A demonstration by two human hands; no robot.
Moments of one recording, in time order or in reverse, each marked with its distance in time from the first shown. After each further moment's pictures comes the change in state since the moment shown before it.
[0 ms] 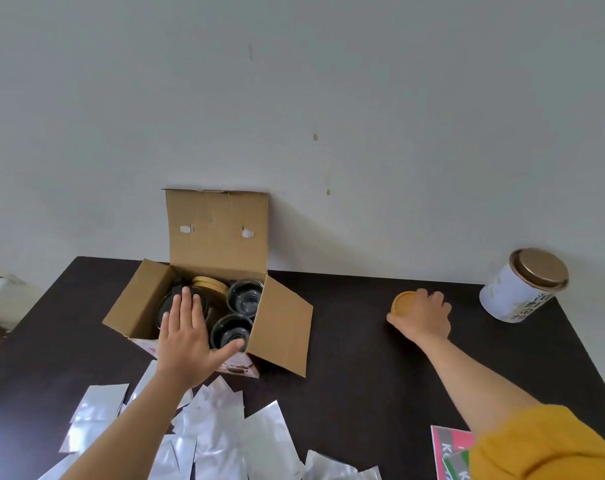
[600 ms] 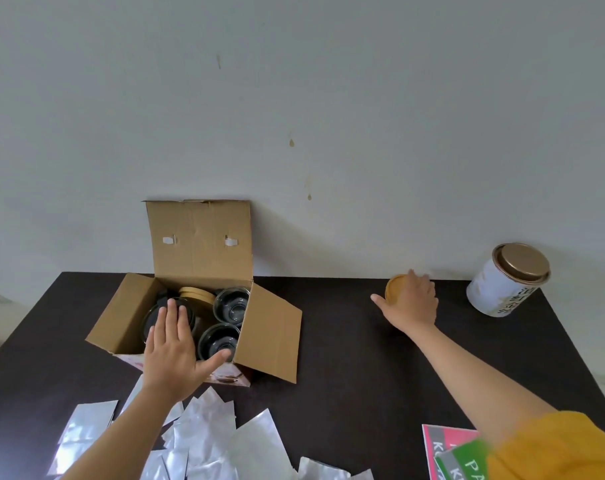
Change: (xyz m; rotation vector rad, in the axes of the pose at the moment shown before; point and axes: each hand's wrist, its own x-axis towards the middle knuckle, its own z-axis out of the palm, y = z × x) left_hand 0.002 -0.001 0.000 -0.003 -0.007 -0.013; right_hand 0.009 -0.009 -0.013 0.095 0.054 -0.092
